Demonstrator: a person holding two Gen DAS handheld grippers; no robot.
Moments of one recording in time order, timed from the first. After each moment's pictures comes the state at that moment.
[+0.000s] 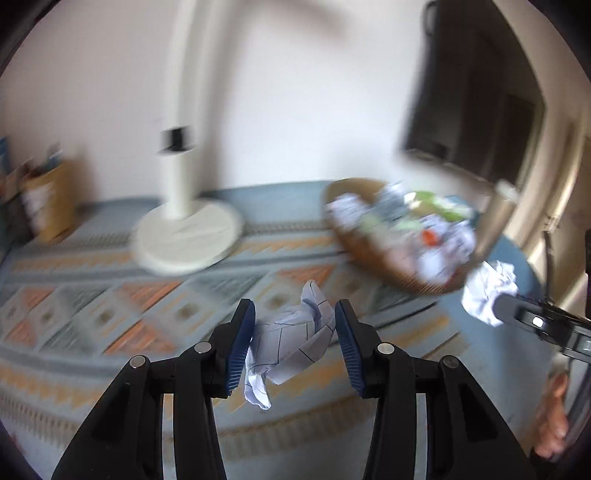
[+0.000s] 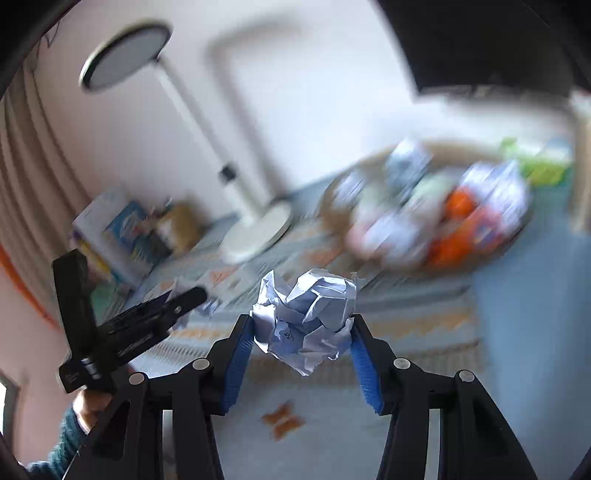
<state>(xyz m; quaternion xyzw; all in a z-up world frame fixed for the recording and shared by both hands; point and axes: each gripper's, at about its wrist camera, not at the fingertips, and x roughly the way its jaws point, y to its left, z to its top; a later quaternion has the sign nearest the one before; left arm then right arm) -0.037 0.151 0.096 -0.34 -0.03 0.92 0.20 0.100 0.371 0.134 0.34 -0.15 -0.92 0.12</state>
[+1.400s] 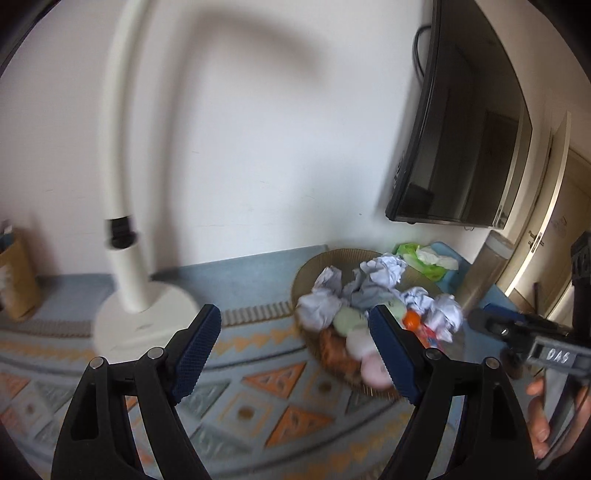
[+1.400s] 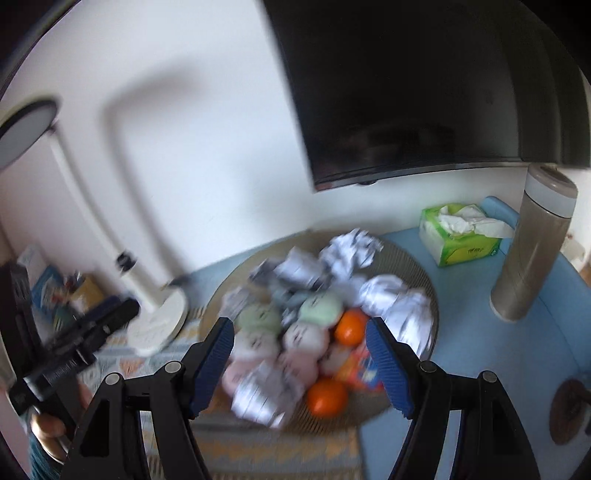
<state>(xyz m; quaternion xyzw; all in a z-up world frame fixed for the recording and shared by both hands) -0.084 0.164 0.147 -0.28 -0.05 0.93 0.21 0.016 0.436 0.176 0.33 -0.12 -0.94 -0.02</state>
